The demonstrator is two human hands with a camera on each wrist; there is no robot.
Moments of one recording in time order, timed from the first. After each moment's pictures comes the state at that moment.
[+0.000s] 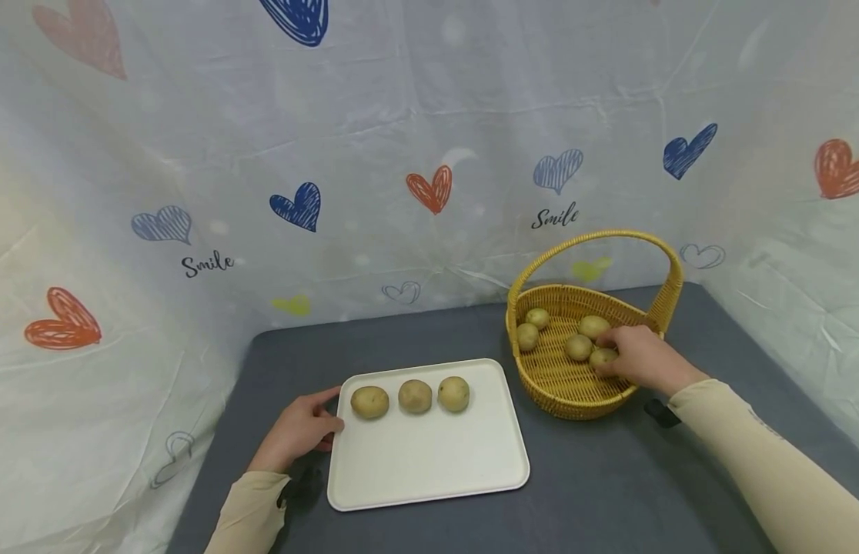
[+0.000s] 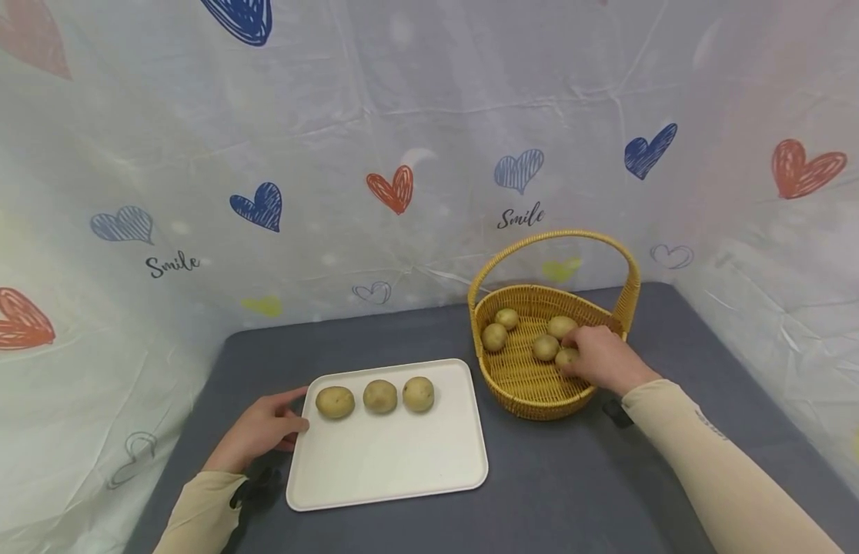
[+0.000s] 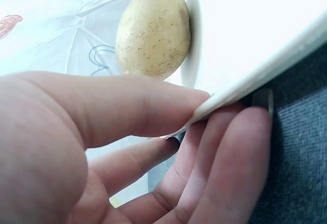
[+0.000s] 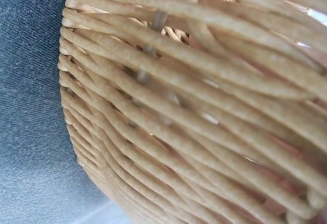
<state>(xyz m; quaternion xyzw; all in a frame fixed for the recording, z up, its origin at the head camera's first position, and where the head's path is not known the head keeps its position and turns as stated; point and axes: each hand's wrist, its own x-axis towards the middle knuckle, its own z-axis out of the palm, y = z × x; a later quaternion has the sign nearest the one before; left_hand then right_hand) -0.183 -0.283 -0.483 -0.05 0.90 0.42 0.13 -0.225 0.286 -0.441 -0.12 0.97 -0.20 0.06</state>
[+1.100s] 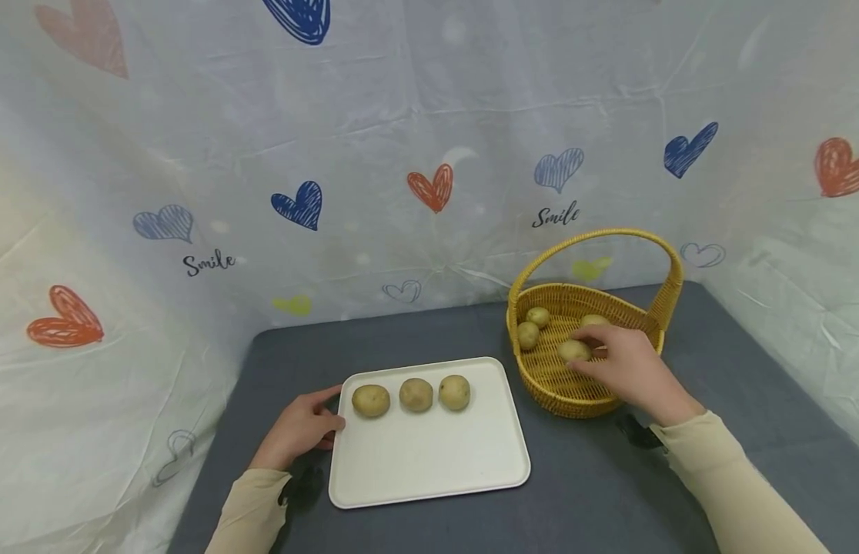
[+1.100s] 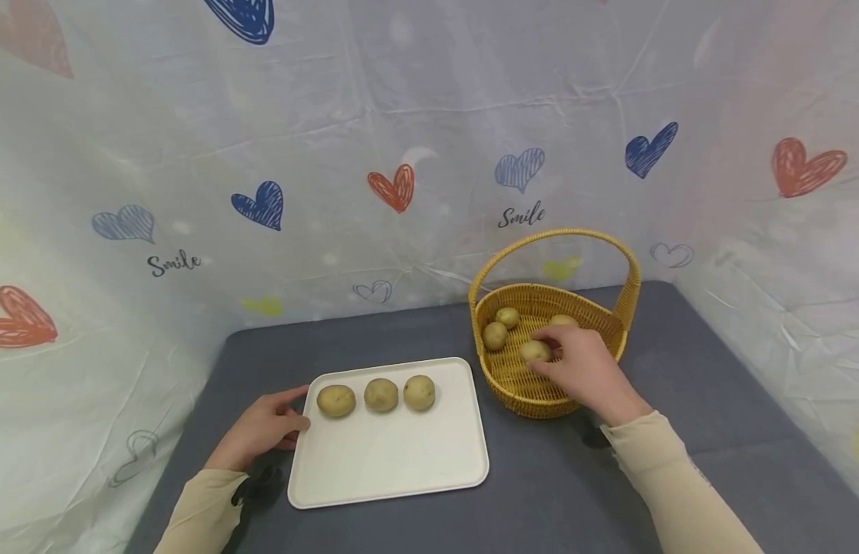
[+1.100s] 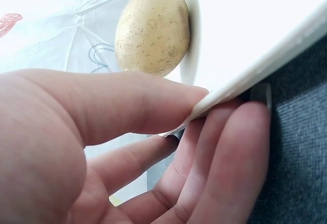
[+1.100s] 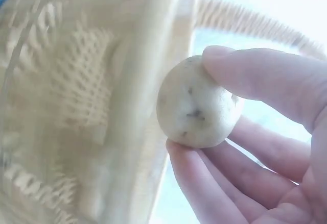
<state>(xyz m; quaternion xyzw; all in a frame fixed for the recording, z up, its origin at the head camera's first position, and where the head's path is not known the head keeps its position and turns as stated) -0.183 -0.283 -0.485 -0.06 0.89 0.43 0.14 -0.182 0.232 -0.416 -0.11 0.94 -0.30 -0.07</state>
